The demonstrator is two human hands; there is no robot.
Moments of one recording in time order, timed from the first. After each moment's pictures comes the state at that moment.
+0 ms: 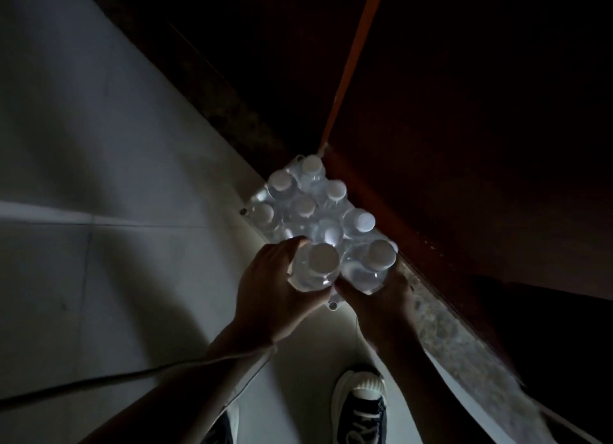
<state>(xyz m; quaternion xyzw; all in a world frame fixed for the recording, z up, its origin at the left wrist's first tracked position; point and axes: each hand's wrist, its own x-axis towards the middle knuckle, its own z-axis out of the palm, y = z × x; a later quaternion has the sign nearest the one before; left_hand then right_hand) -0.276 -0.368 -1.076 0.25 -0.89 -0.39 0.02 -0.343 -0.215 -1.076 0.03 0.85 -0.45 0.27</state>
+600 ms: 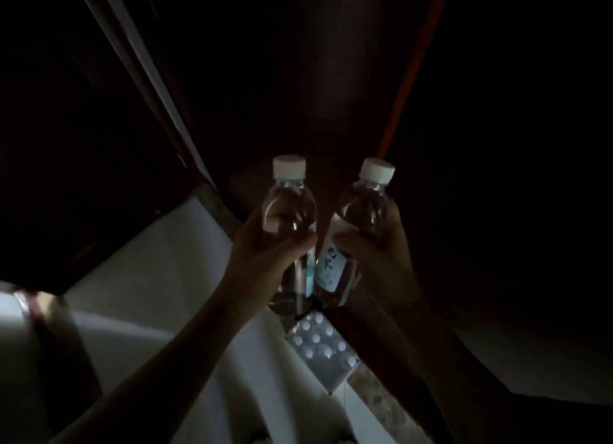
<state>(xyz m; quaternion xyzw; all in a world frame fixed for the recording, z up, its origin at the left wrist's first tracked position) -0.349 -0.472 -0.355 0.20 -0.70 -0.66 0.18 -0.449 -0.333 -0.366 -0.19 0.63 -0.72 0.22</state>
